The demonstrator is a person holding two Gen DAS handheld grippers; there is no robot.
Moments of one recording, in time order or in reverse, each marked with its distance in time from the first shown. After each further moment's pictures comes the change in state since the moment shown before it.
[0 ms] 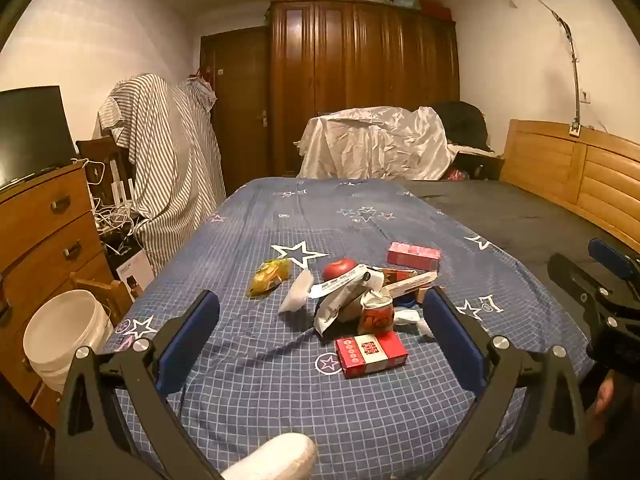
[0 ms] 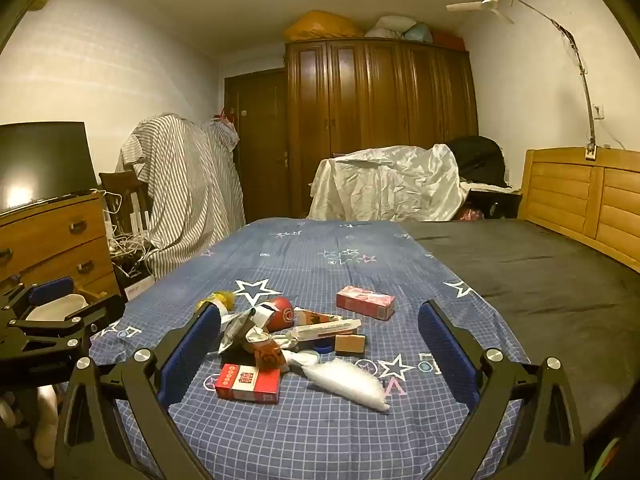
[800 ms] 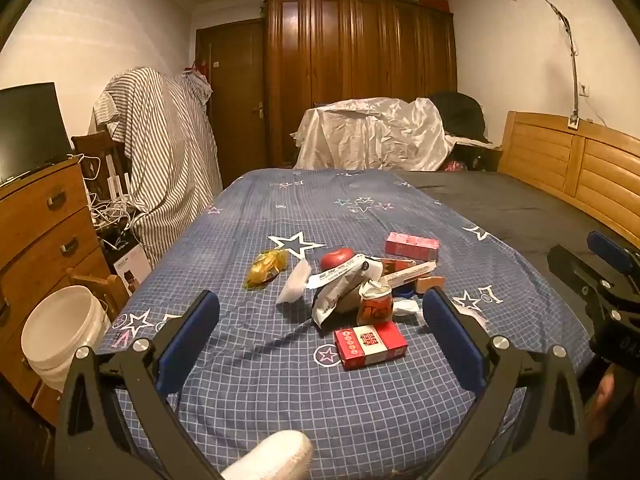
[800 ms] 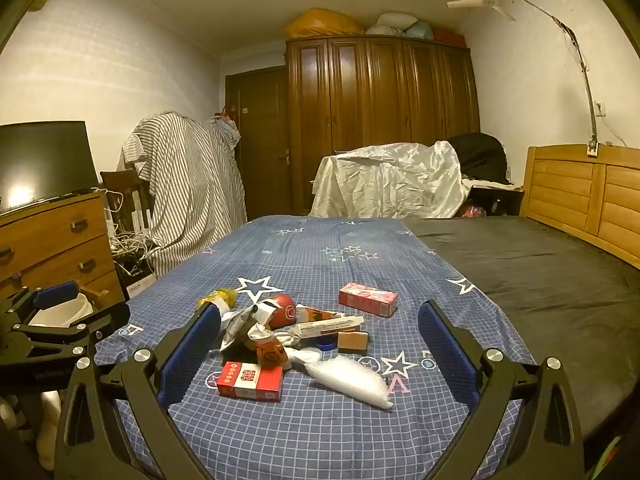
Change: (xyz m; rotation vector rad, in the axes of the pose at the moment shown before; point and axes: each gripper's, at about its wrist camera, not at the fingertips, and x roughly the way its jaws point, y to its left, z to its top) left arm 0.007 -0.003 -0.010 0.022 0.037 -0.004; right arm -0.002 0.002 0.002 -0.001 0.011 0.001
